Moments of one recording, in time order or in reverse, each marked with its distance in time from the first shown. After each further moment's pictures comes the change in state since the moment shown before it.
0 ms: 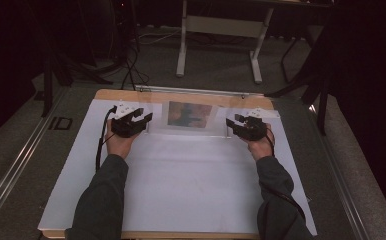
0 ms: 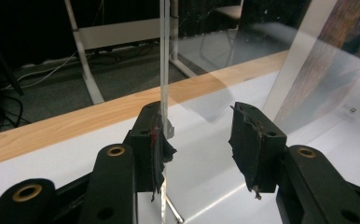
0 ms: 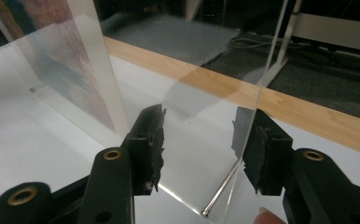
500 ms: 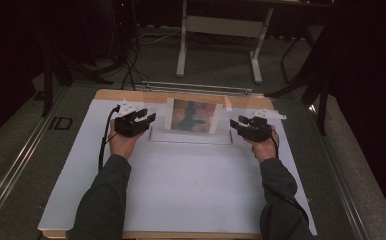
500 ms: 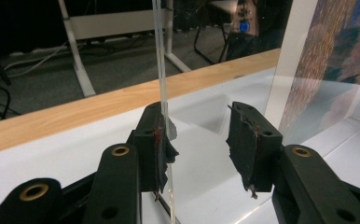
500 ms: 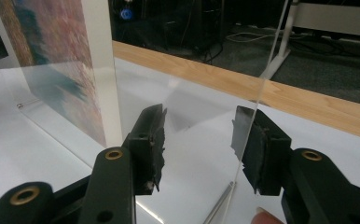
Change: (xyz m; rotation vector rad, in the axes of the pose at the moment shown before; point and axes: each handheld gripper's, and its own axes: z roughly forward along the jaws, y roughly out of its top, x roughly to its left) left arm -0.012 0.005 0.000 0.036 -0.013 -0.029; right arm -0.007 -0.003 -0.013 0.006 0.010 0.055
